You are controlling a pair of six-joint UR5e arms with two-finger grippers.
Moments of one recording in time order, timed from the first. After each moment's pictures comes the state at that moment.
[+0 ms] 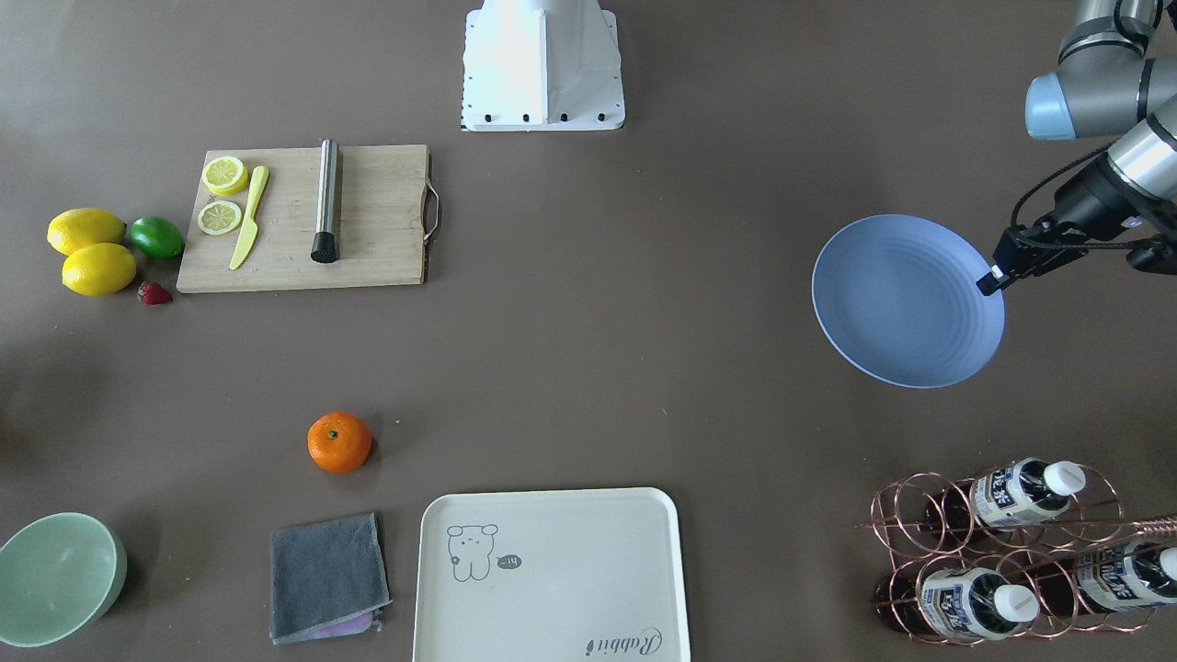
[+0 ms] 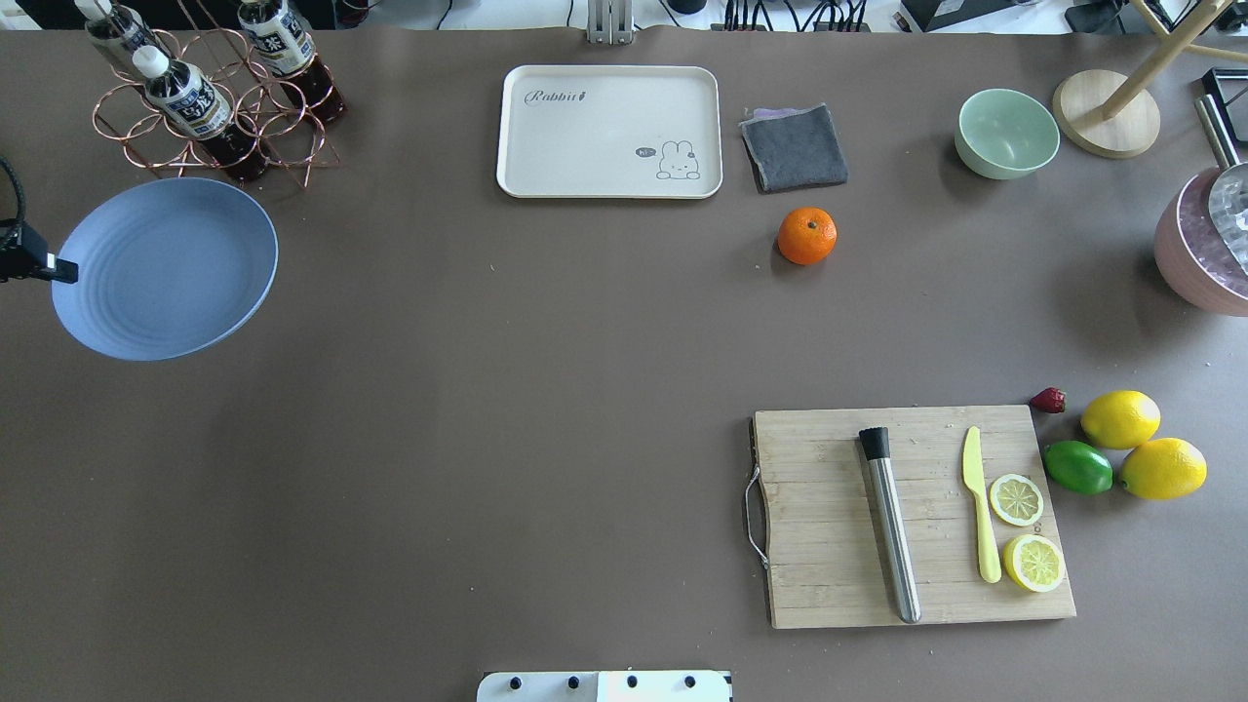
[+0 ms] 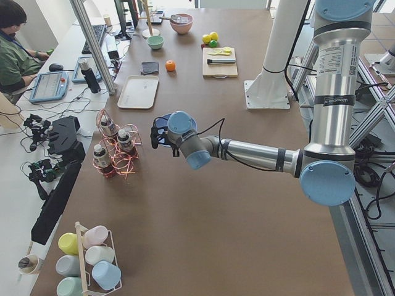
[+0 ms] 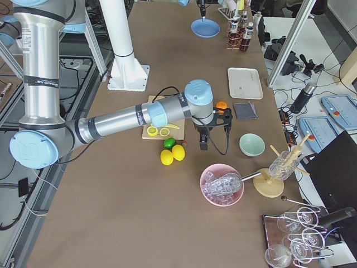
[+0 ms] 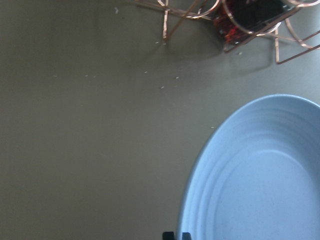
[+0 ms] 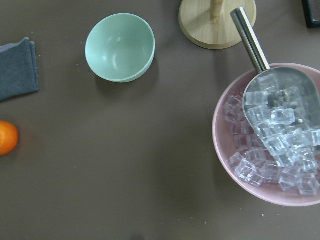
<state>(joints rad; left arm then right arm) -1.09 -1.58 -1.71 -2.40 -2.33 -1.17 1.46 -1.58 1.94 -1.50 2.43 0.48</state>
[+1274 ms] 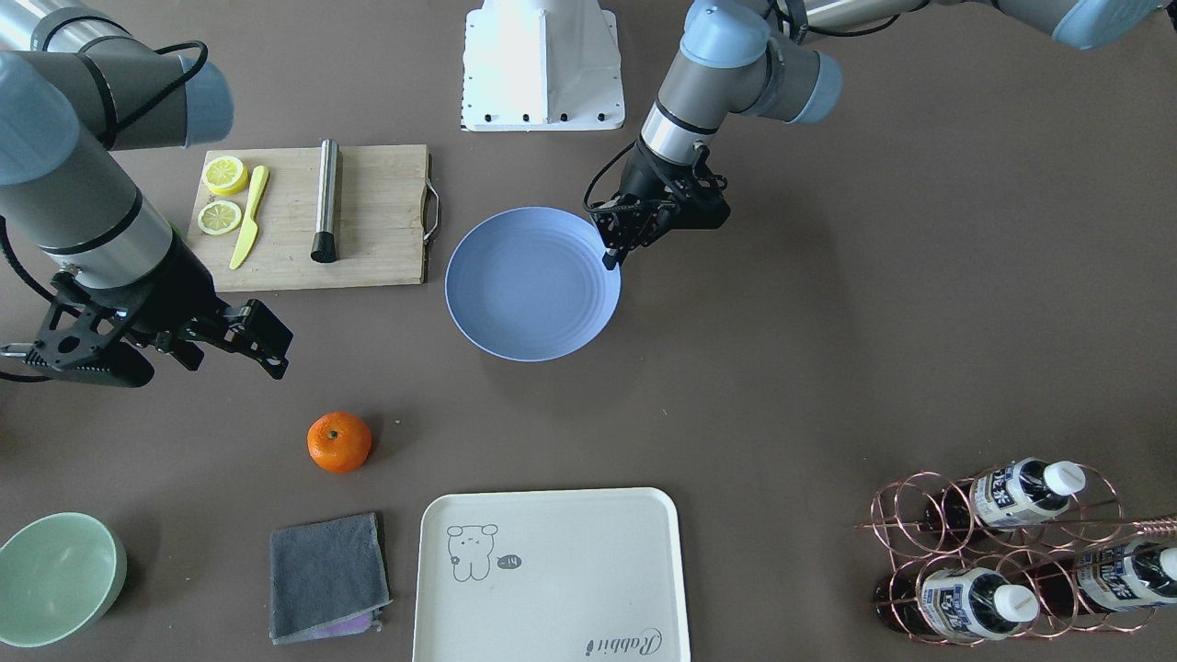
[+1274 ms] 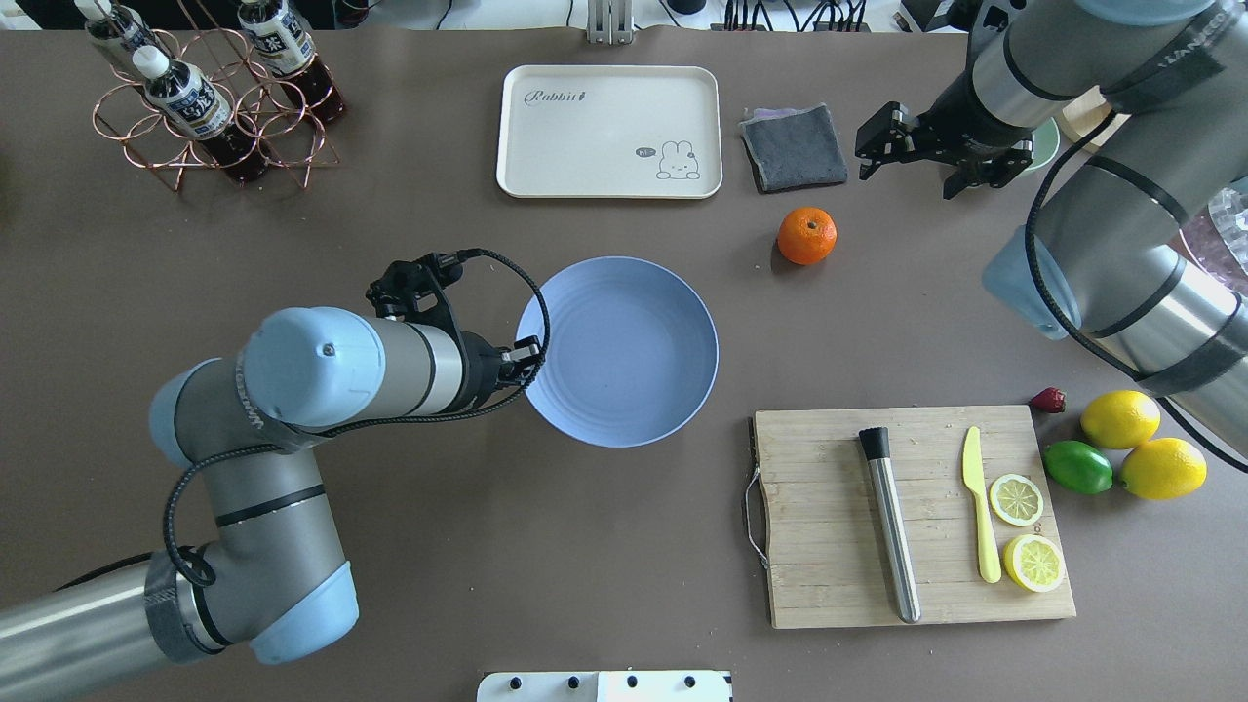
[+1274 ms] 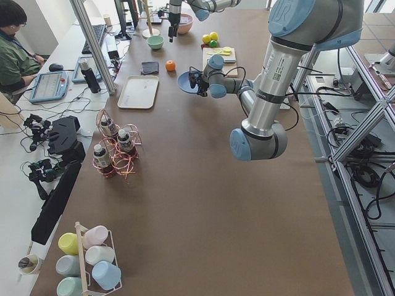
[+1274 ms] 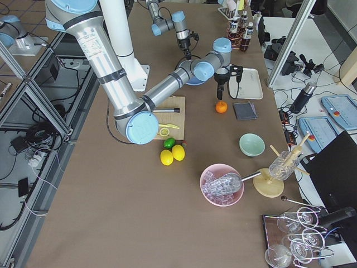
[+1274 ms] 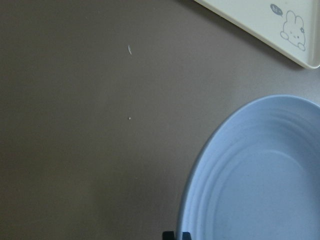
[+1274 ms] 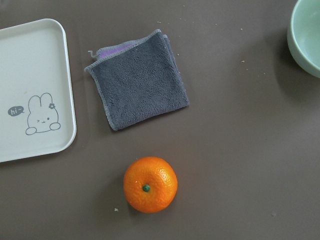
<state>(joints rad) -0.41 -2.07 -1.73 -2.05 -1.61 -1.65 0.97 -1.06 1.70 -1.50 2.11 1.07</state>
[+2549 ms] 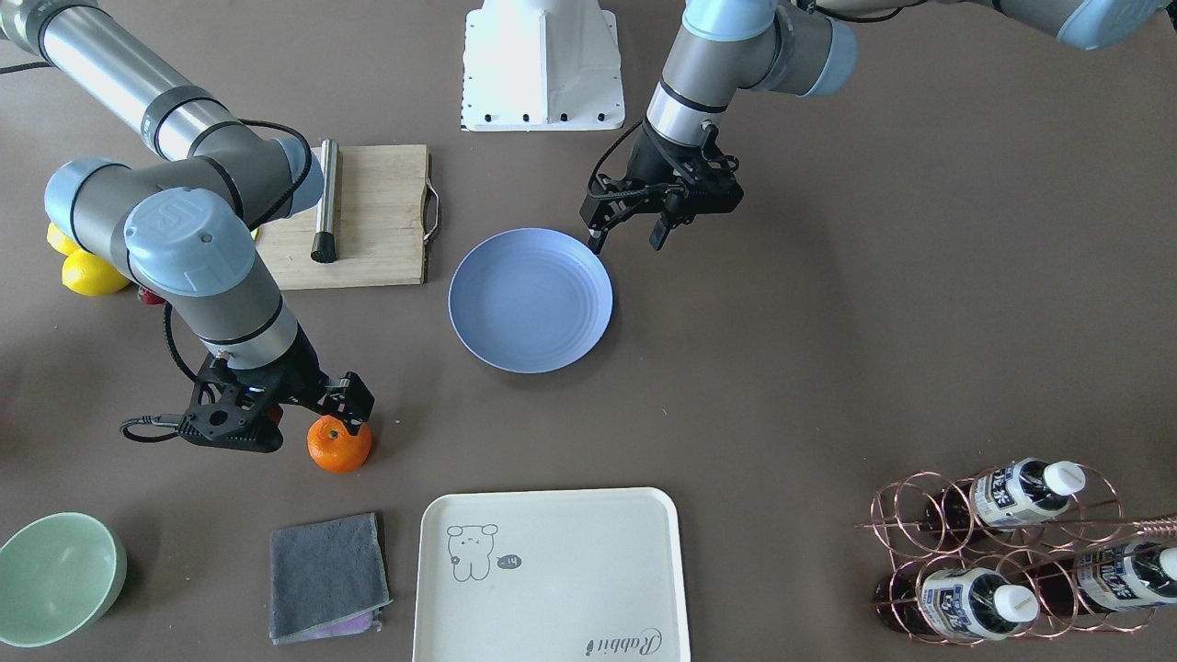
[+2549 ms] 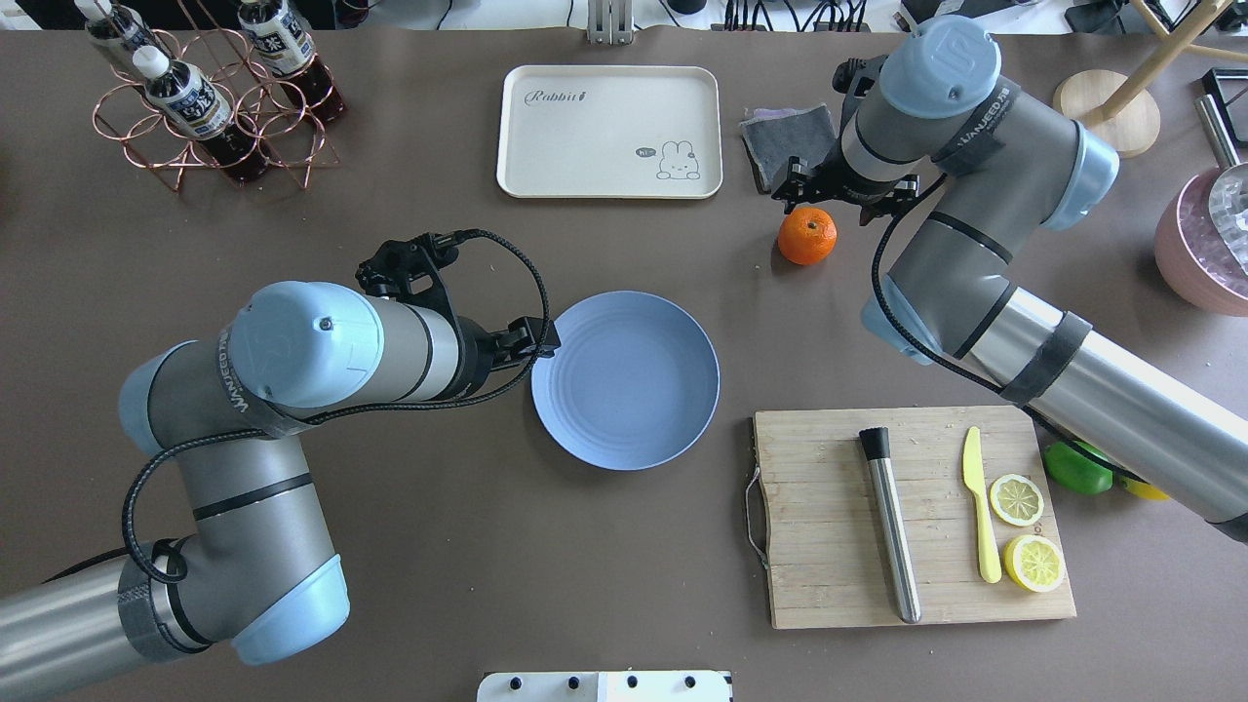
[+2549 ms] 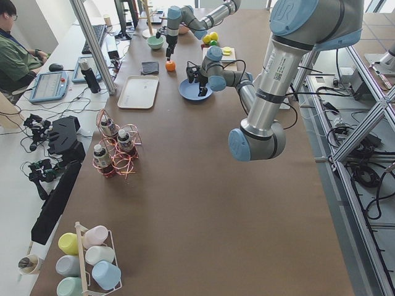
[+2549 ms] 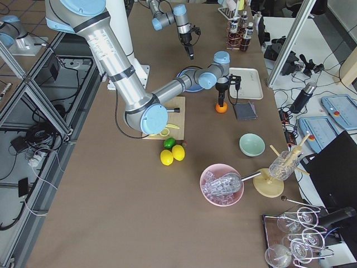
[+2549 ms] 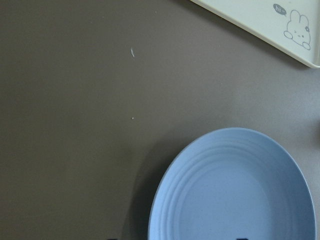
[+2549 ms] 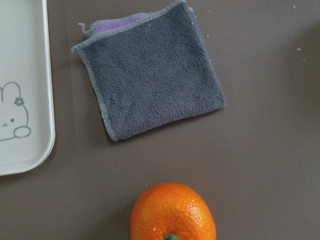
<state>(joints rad) -0.48 -2.06 -1.86 -1.90 -1.69 -1.61 0.83 -0.96 1.42 -1.32 1.94 1.12</state>
